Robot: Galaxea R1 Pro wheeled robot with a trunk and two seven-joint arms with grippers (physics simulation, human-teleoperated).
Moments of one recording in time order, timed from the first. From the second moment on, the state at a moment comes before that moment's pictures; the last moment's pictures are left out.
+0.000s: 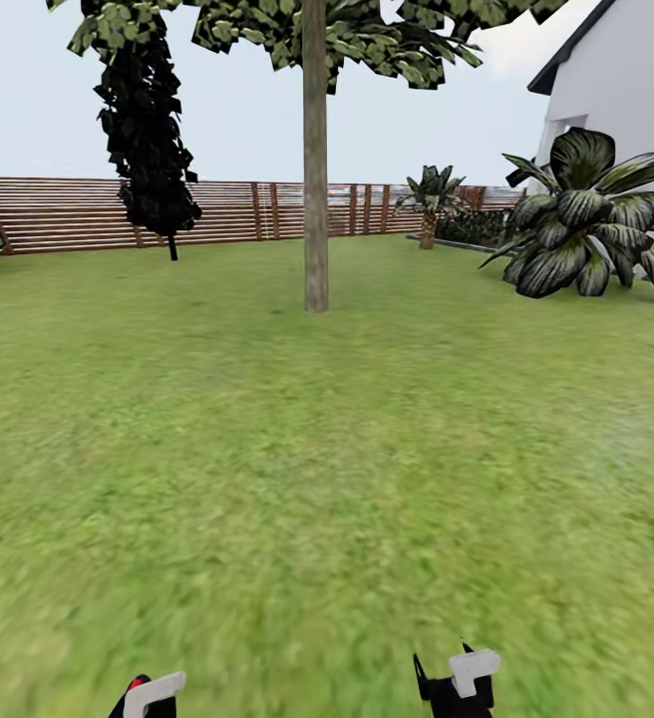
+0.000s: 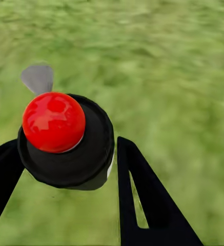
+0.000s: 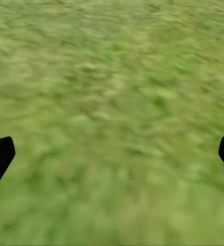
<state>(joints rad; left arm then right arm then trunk) -0.21 -0.02 0.22 -0.43 -0.05 -0.43 0.16 -0.33 0.01 -0.03 -0.22 0.20 -0.63 -0.03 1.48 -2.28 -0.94</state>
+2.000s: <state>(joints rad) -0.21 -0.02 0.22 -0.43 -0.05 -0.43 0.16 -0.33 0.01 -0.03 -0.22 0.20 -0.63 -0.03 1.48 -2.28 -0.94</state>
